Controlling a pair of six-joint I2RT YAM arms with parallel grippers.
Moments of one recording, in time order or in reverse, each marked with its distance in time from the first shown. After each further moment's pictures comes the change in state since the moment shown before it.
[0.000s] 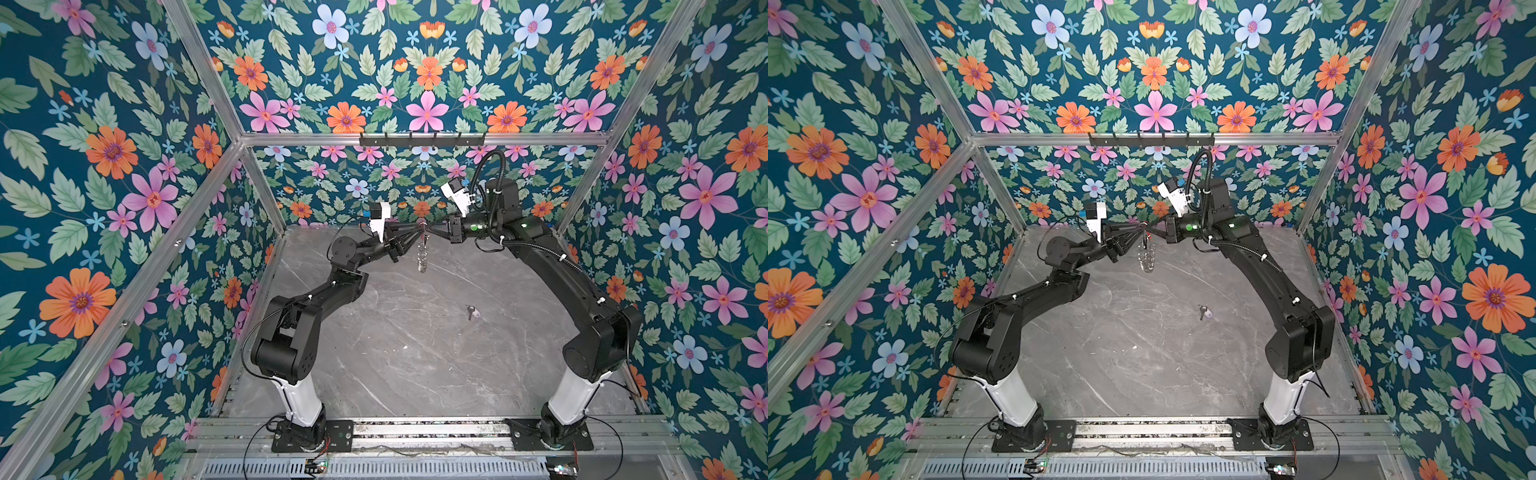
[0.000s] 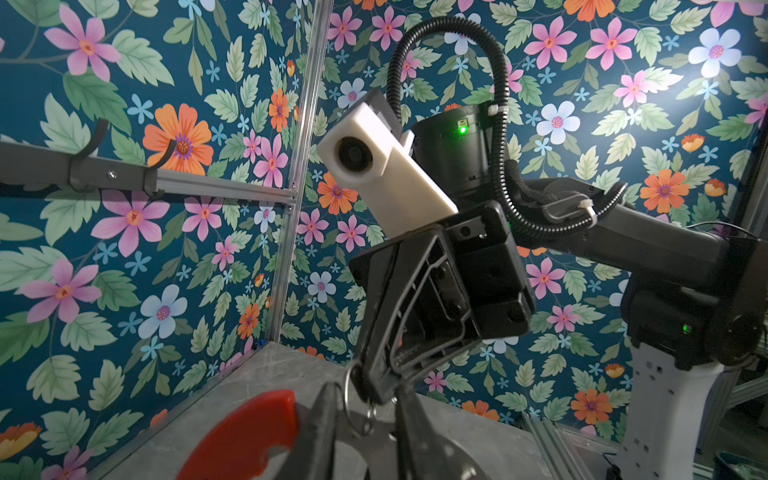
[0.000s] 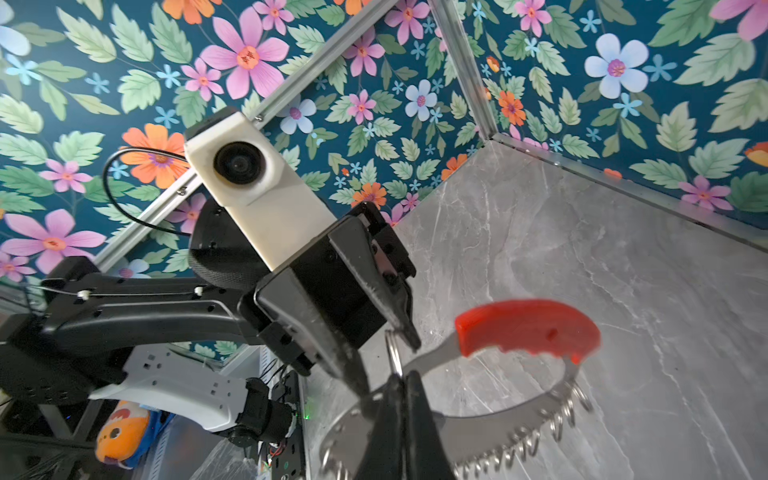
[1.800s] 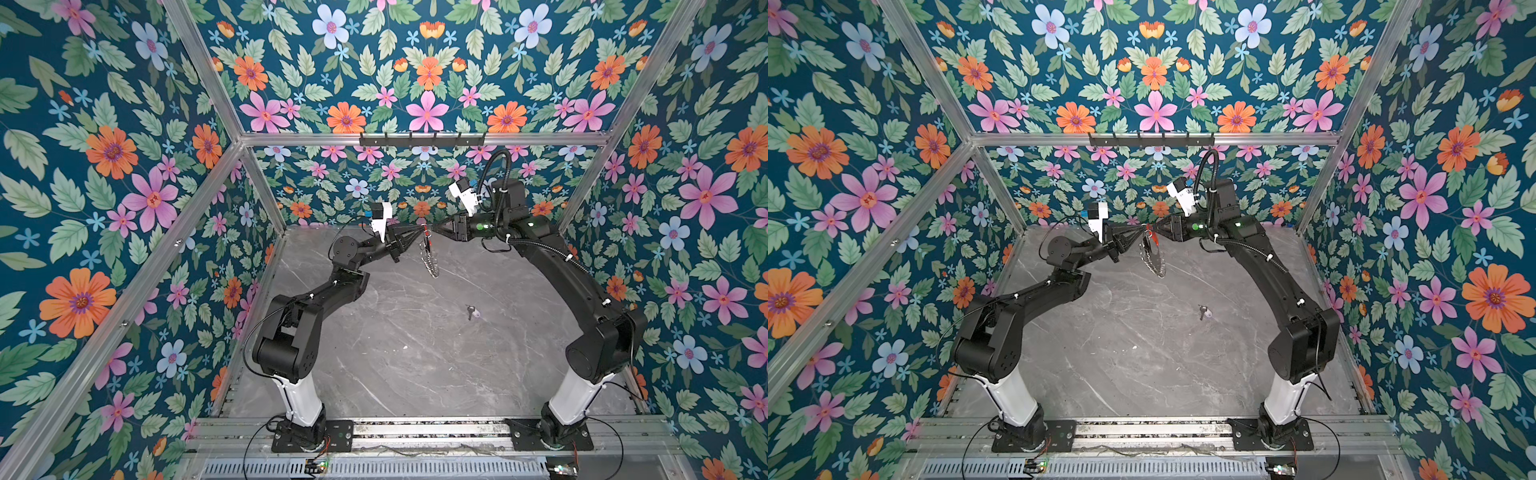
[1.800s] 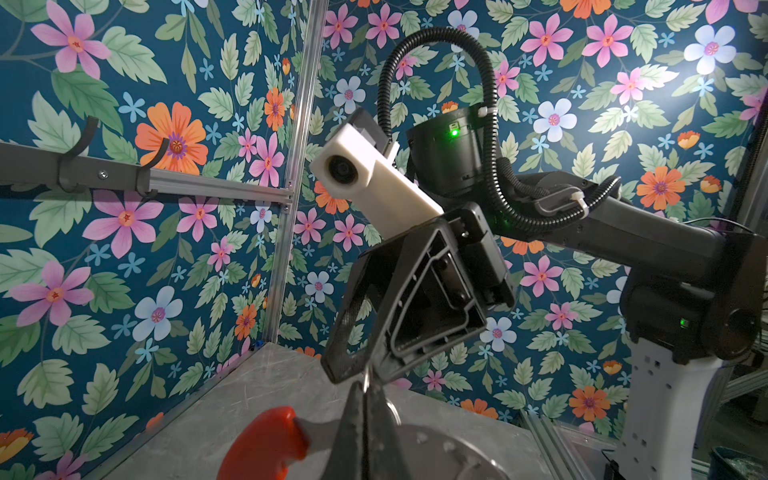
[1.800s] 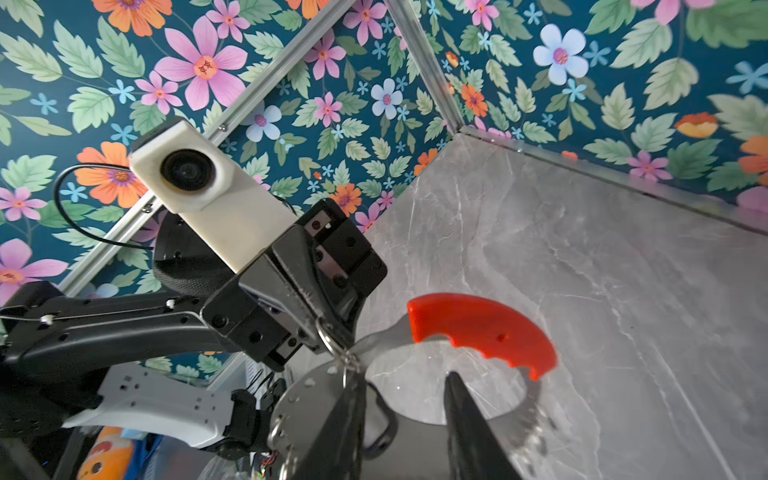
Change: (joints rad) left arm -0.002 0.011 0.016 0.011 0.002 -0.010; right arm -0.034 -0.025 -0.014 -0.043 0.052 0.016
